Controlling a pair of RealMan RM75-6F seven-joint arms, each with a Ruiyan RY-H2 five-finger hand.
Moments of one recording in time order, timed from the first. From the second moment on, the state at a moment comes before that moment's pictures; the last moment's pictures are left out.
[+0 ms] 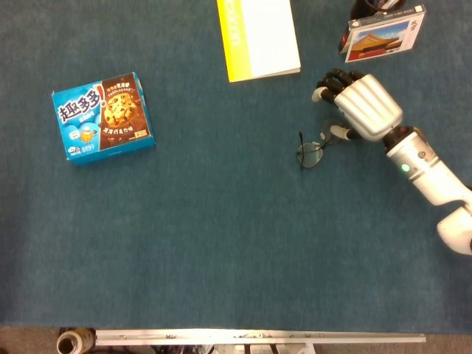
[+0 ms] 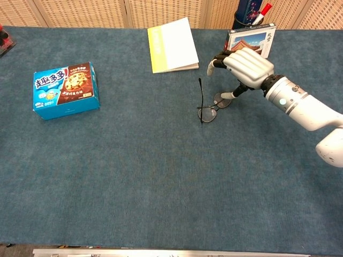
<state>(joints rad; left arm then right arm) -0.09 -1.13 -0.07 -1.56 1.46 1.51 -0.01 0.76 -1.98 -0.03 -0.35 -1.65 1.18 0.41</state>
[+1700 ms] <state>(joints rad) -0.09 -1.13 -0.07 -1.57 1.46 1.49 0.02 0.77 -1.81 0.01 -0.65 -1.66 1.39 0.28</state>
